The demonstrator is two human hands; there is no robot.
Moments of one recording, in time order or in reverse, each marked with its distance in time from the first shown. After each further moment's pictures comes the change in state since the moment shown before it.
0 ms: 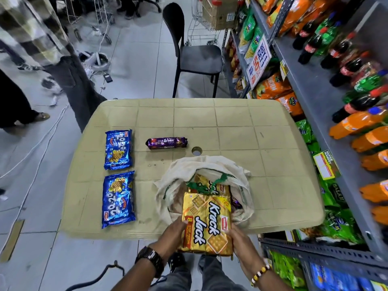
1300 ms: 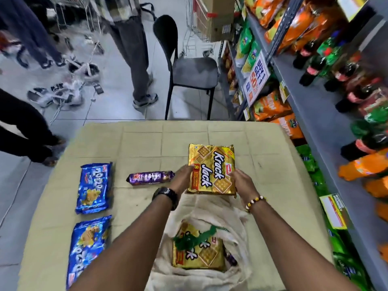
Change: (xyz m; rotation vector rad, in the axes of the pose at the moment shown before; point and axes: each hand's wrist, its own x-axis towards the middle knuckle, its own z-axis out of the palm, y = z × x) left_hand 0.207 0.244 0.023 0.057 0.119 0.133; right_hand 0.209 -0.257 -0.036 -0.141 0.242 -0.243
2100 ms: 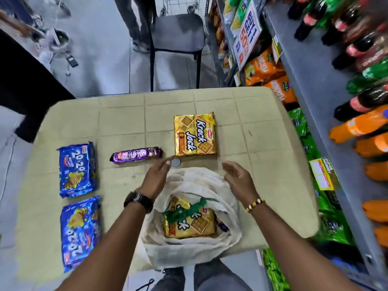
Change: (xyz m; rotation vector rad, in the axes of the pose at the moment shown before) left_hand -0.027 -0.064 -0.030 0.249 0.142 0.105; right_hand -0.051 0.064 -0.033 -0.231 -0.017 -0.163
